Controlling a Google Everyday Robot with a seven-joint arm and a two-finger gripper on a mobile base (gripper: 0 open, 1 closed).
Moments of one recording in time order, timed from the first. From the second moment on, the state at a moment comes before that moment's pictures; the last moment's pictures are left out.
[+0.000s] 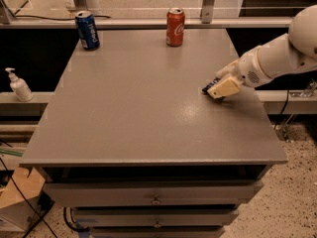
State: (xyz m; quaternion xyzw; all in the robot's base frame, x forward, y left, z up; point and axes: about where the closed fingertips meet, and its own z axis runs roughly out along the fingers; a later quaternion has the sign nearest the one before) arm 0.617 -0.190 0.833 -0.47 0.80 0.12 0.34
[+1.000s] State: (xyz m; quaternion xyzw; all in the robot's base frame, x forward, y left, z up) arm 0.625 -0.128 0.899 -0.52 0.72 0.16 0.42
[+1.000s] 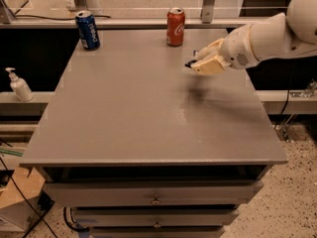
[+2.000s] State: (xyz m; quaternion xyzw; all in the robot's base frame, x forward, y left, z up) arm 0.647 -0.091 0.927 -0.54 0.68 0.18 0.46
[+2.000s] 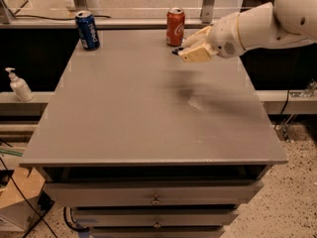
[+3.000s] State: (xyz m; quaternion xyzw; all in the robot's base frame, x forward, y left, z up) arm 0.710 0.046 0.907 -0.60 0.58 0.24 0.49
